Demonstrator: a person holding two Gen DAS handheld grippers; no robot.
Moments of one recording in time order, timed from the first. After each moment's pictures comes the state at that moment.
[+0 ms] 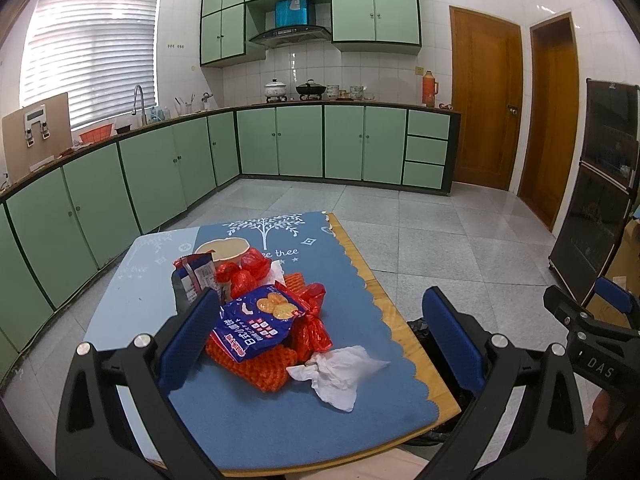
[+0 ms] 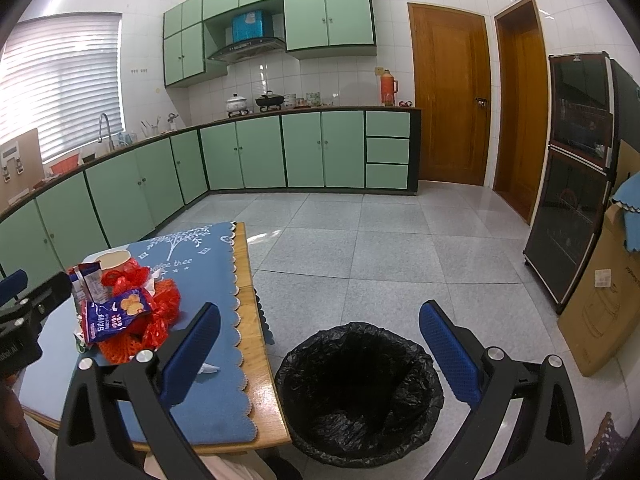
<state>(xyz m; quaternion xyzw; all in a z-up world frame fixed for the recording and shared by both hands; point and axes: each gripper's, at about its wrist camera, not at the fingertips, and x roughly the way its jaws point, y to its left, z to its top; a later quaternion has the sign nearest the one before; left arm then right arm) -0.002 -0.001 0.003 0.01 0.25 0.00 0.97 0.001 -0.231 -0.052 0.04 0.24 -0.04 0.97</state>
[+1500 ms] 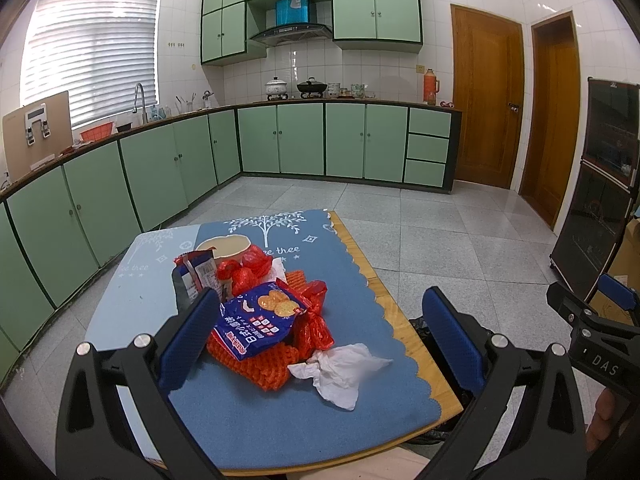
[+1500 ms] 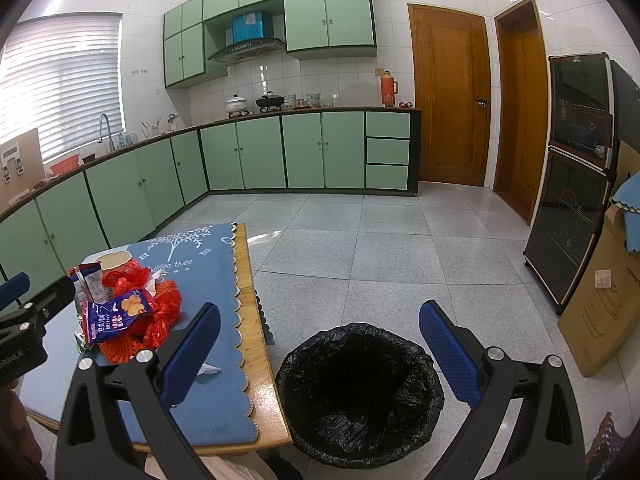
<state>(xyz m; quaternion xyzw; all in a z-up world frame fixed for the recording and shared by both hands) -0.002 -0.003 0.000 0.01 0.25 0.00 0.97 0.001 -0.231 -0.051 0.05 0.24 -0.04 0.97</state>
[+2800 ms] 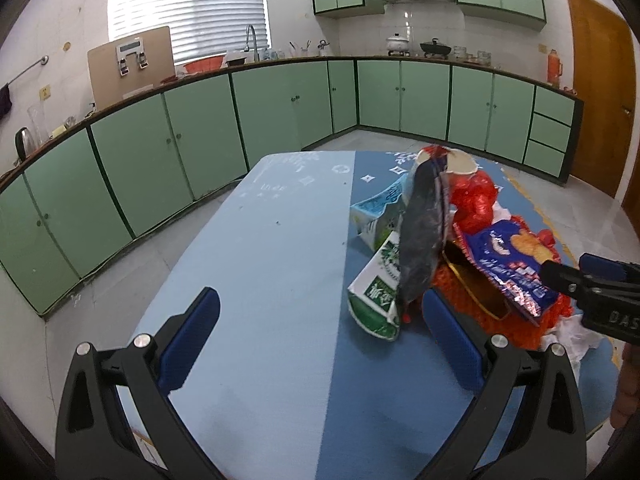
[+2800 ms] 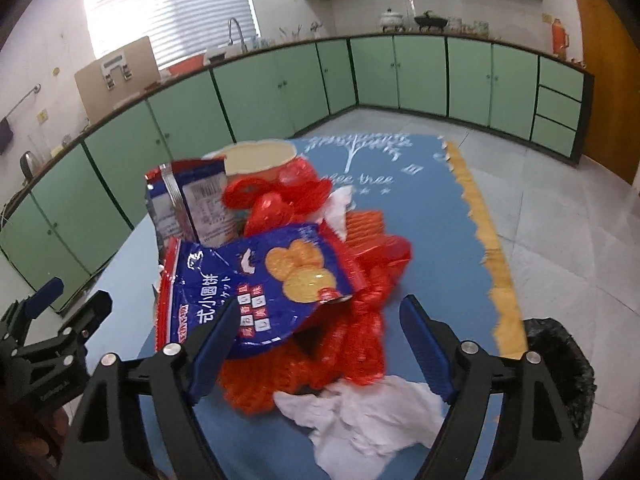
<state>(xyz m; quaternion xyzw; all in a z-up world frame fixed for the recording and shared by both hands) 0.030 0.178 -0.093 -0.02 0.32 0.20 0.93 0.152 -0.022 -0.146 0.00 0.38 0.23 0.89</state>
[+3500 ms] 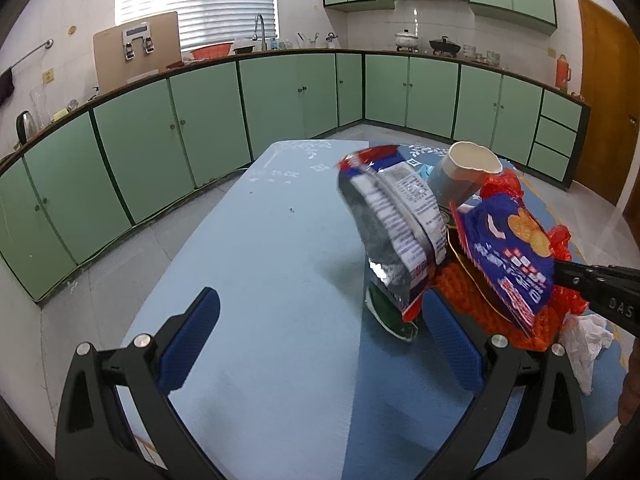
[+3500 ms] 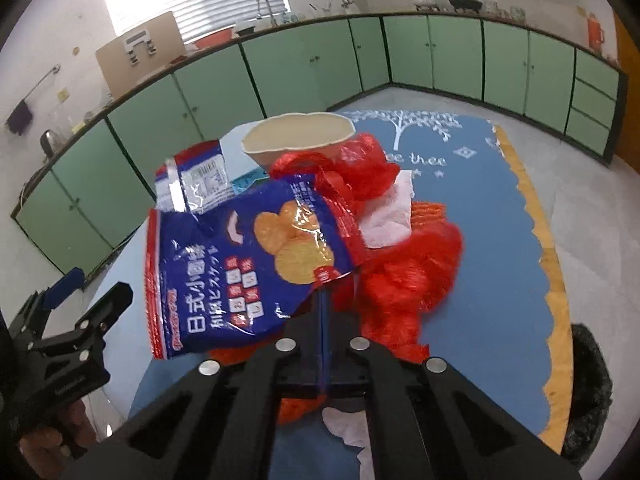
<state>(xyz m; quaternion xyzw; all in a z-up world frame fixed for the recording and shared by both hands) 0.030 0.202 -0.108 -0.04 0.32 0.21 0.92 0.153 0.003 -0.147 -0.02 0.39 0.29 0.87</state>
